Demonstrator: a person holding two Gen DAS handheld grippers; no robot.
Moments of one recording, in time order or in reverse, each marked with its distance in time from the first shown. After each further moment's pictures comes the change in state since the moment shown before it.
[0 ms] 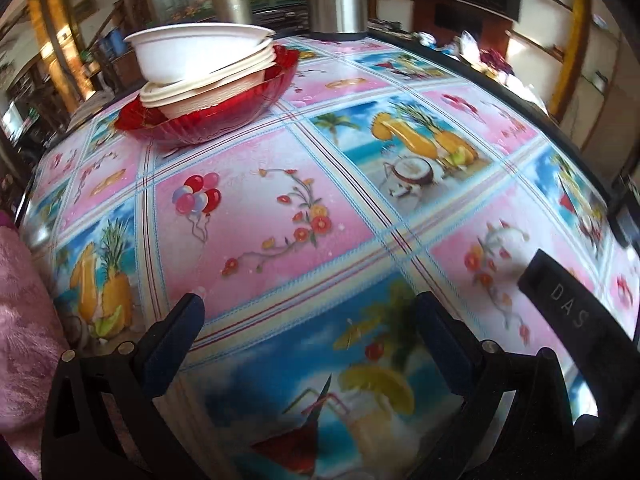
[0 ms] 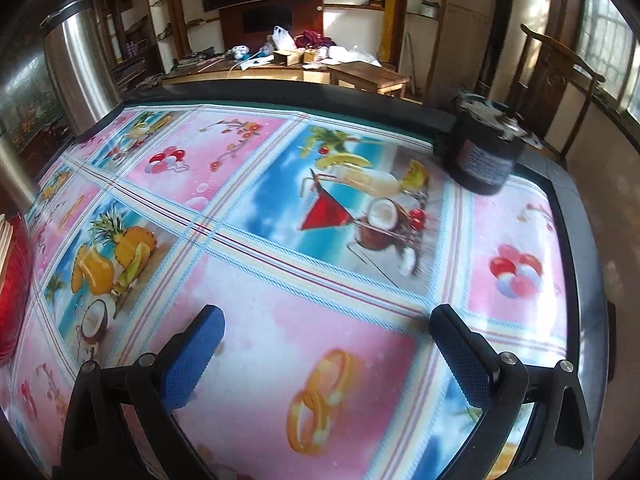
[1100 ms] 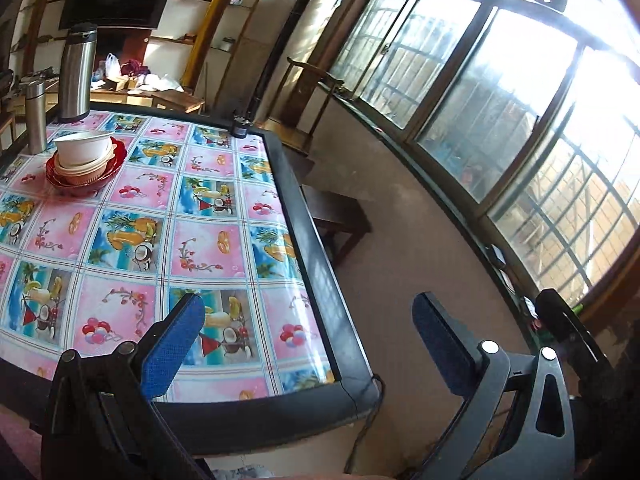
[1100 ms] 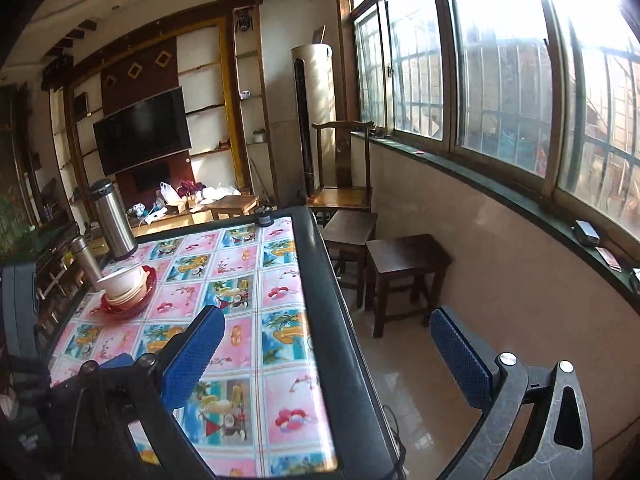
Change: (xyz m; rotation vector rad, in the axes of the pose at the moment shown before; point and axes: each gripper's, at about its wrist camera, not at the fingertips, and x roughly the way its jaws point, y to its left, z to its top) left arm -0.266 0.402 -0.040 0.690 0.016 -1.260; right arm -0.604 0.097 -0.378 0.425 -0.474 -0.357
